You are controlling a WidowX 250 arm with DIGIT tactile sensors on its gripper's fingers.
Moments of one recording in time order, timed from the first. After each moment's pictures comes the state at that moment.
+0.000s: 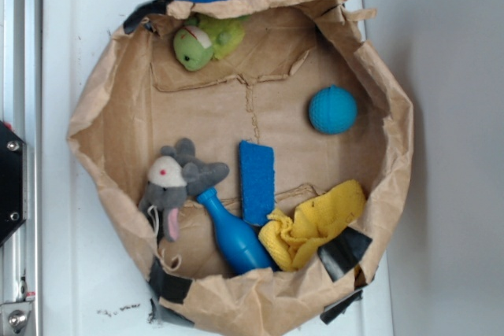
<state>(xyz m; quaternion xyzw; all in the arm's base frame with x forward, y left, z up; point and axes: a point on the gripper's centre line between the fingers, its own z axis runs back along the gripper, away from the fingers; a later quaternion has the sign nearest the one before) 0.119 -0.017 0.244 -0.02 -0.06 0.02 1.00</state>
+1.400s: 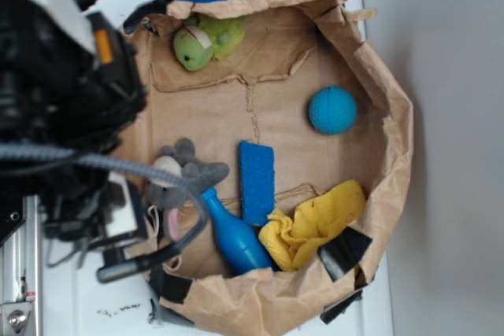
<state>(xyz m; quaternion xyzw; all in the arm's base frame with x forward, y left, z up) 0.190 0.009 0.196 -0.03 -0.09 0.14 0.99</state>
